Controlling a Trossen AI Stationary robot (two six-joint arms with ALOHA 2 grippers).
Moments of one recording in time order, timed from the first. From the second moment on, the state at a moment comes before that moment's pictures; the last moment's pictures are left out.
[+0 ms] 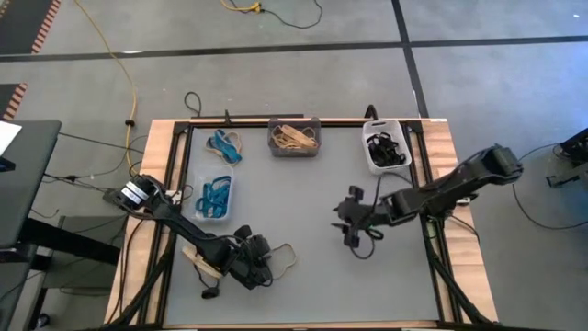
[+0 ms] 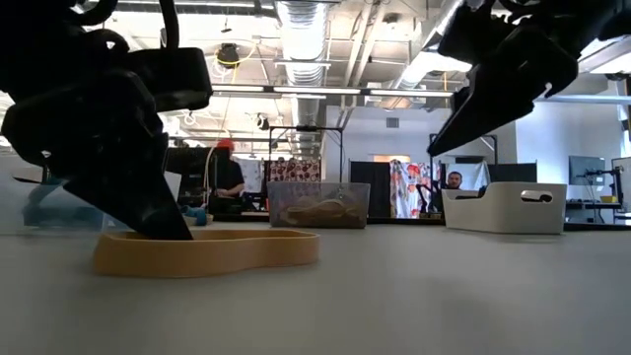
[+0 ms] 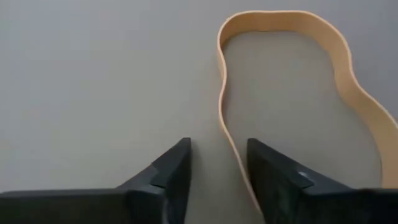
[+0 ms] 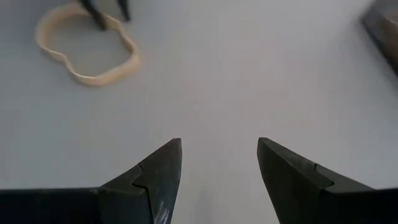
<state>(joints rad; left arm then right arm) -0.58 1.83 0.93 -0.26 -0.53 -0.94 0.30 1.33 0.68 -0.14 0.37 0.29</state>
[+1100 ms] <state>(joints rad) -0.58 1.83 1.03 -0.18 -0.61 -0.62 0.36 1.90 0.88 0.53 0.19 0.03</state>
